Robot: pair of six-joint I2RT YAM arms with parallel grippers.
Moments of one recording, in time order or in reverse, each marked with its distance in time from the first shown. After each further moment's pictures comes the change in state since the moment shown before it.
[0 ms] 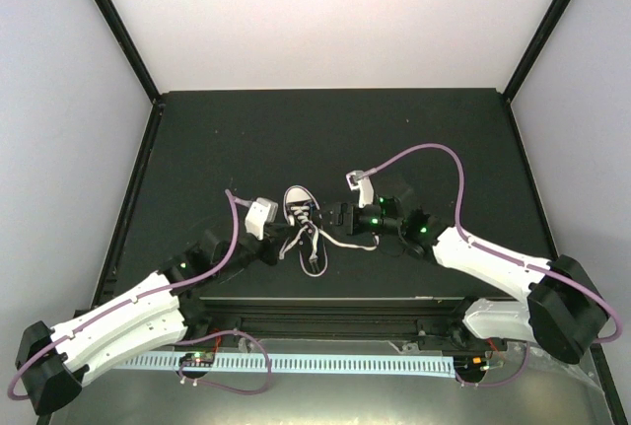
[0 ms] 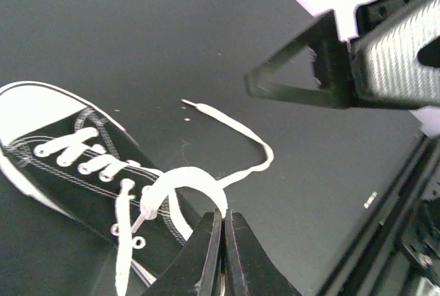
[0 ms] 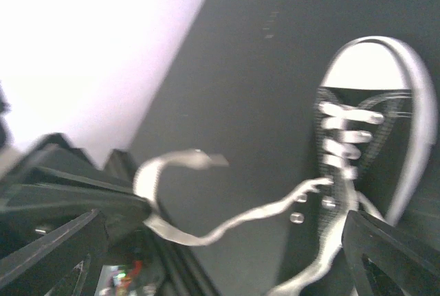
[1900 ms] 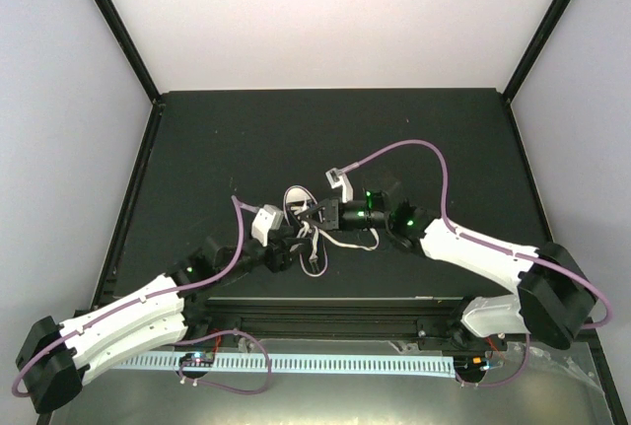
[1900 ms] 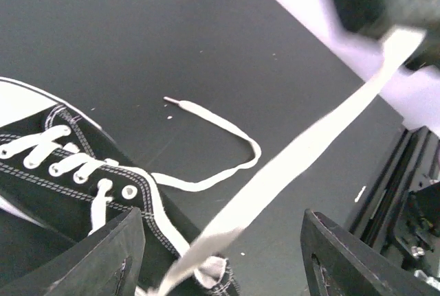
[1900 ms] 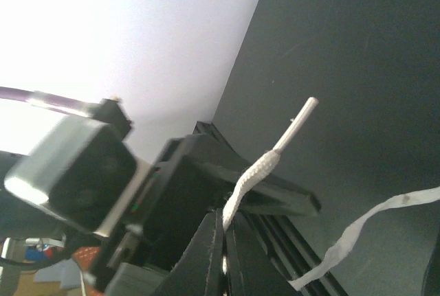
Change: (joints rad) left arm 0.000 0.020 -0.102 0.184 0.088 0.010; right arm 0.065 0.072 0.127 0.010 -0.124 0.203
